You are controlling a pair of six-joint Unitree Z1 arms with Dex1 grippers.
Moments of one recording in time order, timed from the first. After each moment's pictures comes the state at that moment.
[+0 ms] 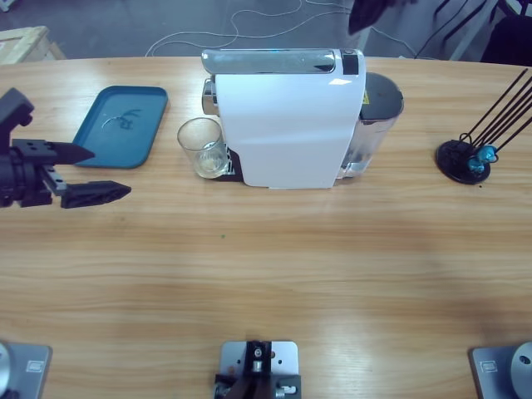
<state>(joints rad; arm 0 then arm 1) -0.57 1.27 -0.62 0.12 -0.19 0.18 0.64 2.12 -2.40 1.41 -0.05 0.20</state>
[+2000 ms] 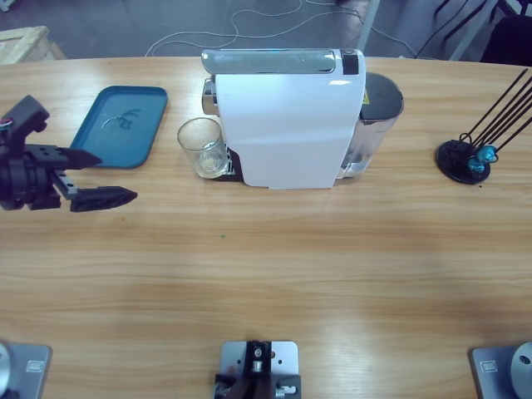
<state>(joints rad) -0.59 1.31 -0.61 0.11 -0.19 0.18 0.67 1.99 -2.36 1.40 -0.07 0.24</state>
